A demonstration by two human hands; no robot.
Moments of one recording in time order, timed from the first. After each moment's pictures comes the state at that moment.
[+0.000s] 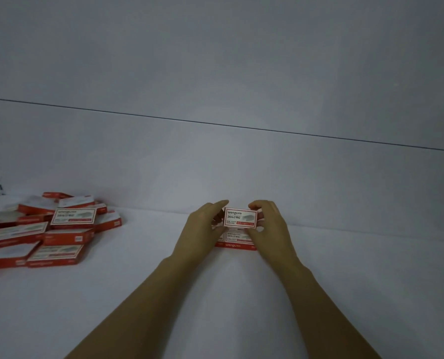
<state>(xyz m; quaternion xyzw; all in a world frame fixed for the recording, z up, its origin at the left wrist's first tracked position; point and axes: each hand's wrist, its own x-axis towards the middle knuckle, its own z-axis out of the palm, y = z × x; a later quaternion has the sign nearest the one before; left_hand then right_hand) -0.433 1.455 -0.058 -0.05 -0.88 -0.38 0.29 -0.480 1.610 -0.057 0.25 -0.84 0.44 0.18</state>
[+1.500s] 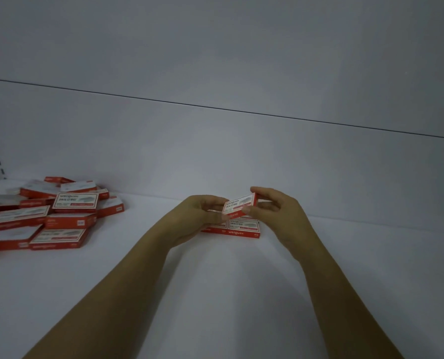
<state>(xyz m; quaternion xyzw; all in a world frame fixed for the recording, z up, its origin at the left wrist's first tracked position) -0.420 1.431 -0.040 -0.05 -0.70 -0.71 -0.03 -0.453 1.622 -0.024 0.20 -0.77 0.60 0.00</state>
